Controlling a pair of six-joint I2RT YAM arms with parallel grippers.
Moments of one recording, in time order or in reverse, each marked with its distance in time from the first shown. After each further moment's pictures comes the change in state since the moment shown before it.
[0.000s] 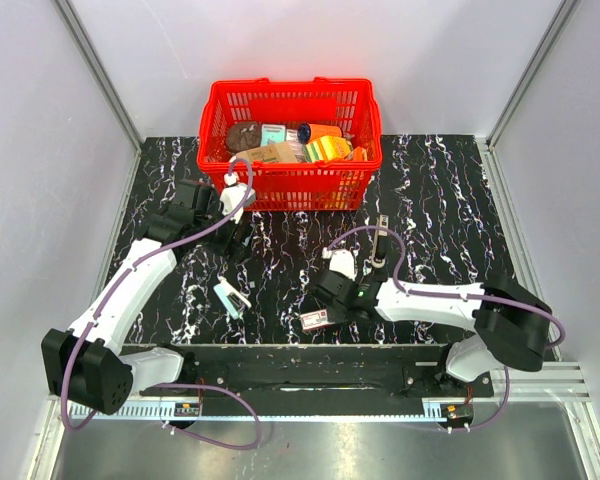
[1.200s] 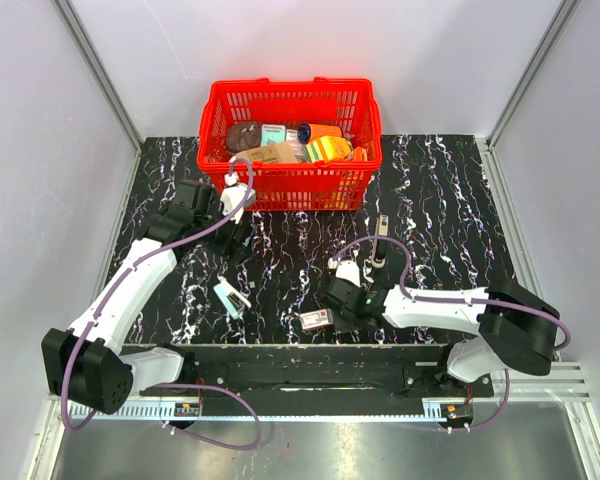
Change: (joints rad) left arm 0.000 0.002 0.000 -0.001 0.007 0.001; right arm 0.000 -0.067 -0.112 0.032 -0.096 0.010
